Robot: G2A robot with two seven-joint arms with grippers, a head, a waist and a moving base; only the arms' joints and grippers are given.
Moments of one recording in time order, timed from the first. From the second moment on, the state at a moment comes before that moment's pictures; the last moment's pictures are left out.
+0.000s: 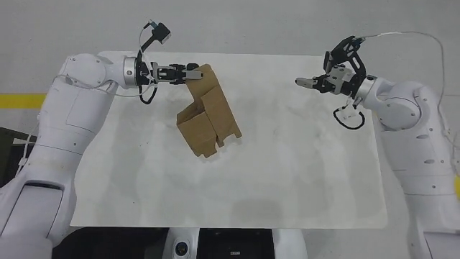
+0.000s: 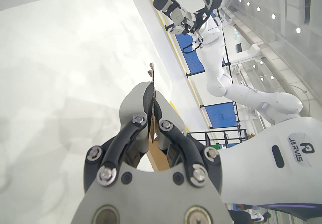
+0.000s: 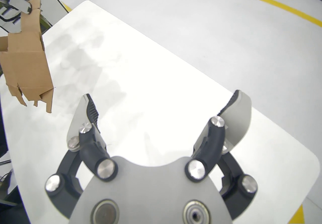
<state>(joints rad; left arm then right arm) 0.50 -1.03 -1.00 -1.04 -0.40 -0.51 -1.31 -0.83 -1.06 1.34 -1.35 -0.62 -0.72 0.69</state>
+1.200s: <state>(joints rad) 0.48 -1.01 -0.79 -1.12 -0.59 -0.50 -1.32 -0.57 -1.12 0.62 -1.09 0.42 -0.88 0.94</state>
